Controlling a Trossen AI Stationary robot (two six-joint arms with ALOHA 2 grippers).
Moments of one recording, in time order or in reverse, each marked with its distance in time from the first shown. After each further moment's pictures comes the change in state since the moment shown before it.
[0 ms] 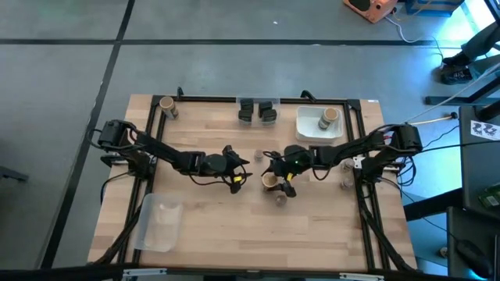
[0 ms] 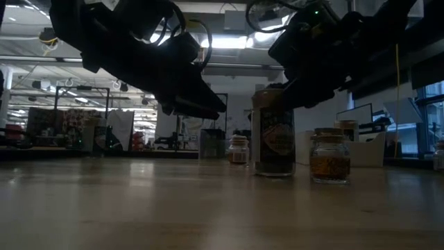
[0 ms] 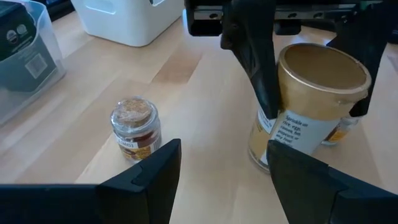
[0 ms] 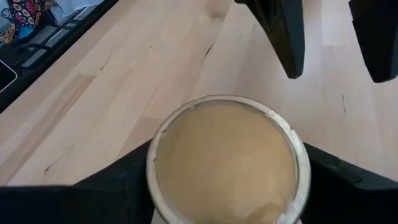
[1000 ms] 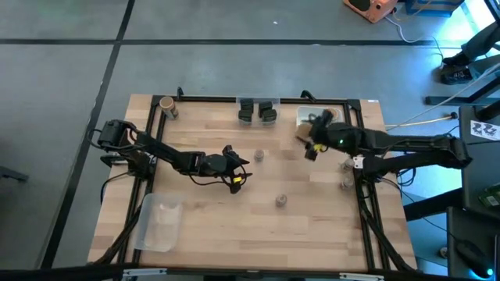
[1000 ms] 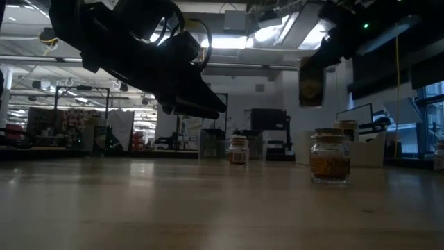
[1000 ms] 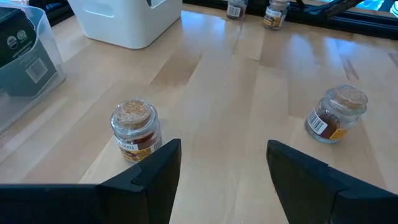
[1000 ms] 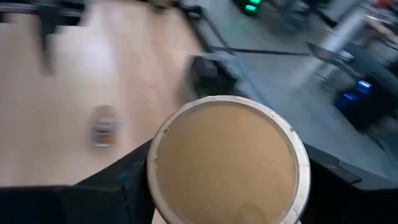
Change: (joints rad) left arm 0.000 0.000 0.000 0.001 -0.004 0.022; right arm -0.139 -0.690 -0.001 -0.603 0.767 -0.085
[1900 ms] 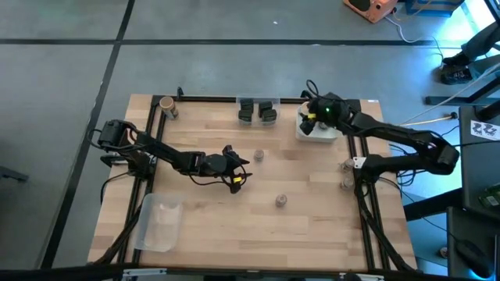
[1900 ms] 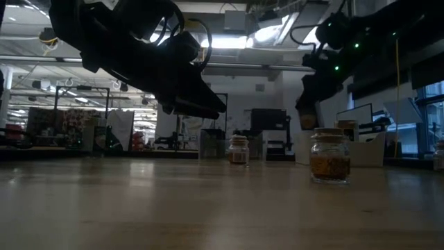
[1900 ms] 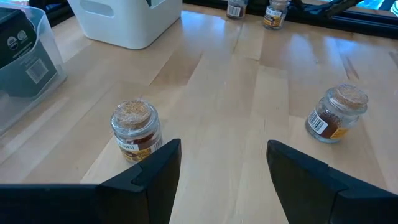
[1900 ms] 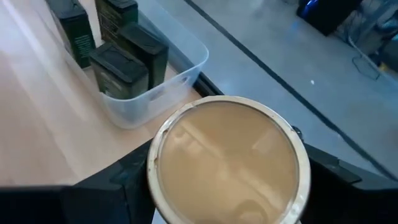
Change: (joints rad) left arm 0.000 0.000 0.000 -0.001 0.000 0.004; right arm -0.485 0.242 0.000 0.120 -0.205 0.061
